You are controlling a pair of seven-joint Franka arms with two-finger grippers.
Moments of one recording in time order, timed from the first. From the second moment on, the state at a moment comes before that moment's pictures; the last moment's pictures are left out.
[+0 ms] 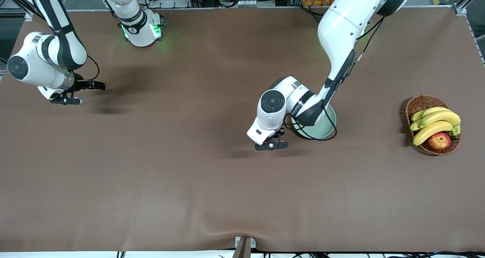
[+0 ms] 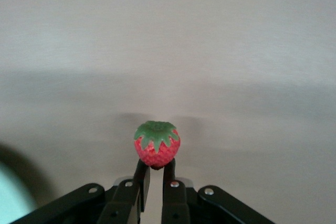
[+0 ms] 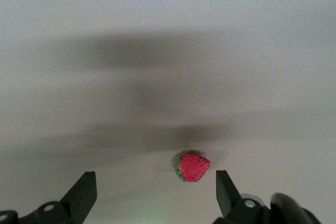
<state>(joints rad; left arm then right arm) -0.47 0.75 -0.22 -1.50 0.23 2.20 -0.88 -0.87 0.06 0.49 -2.55 -0.14 2.28 -0.20</state>
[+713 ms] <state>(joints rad) -0.17 0.52 -0.23 -1.89 0.21 2.12 -0.88 -0.95 0.06 0.48 -2.59 -0.15 2.34 -0.27</state>
